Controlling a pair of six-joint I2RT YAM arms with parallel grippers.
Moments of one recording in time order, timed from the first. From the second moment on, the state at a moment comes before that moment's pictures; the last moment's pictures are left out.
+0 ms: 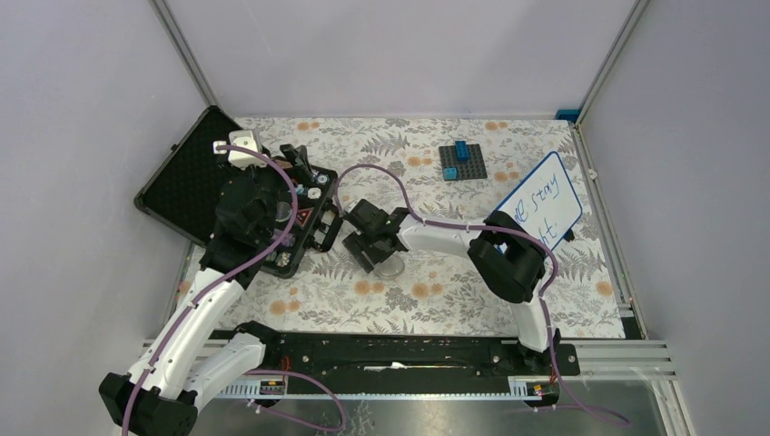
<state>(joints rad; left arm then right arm) -0.38 0.86 0.87 0.06 -0.39 -0.19 0.98 2.05 1.44 -0.51 0.11 0.20</state>
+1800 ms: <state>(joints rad) -0.38 0.88 0.87 0.06 -0.39 -0.19 1.03 1.99 1.40 -0.49 0.11 0.22</state>
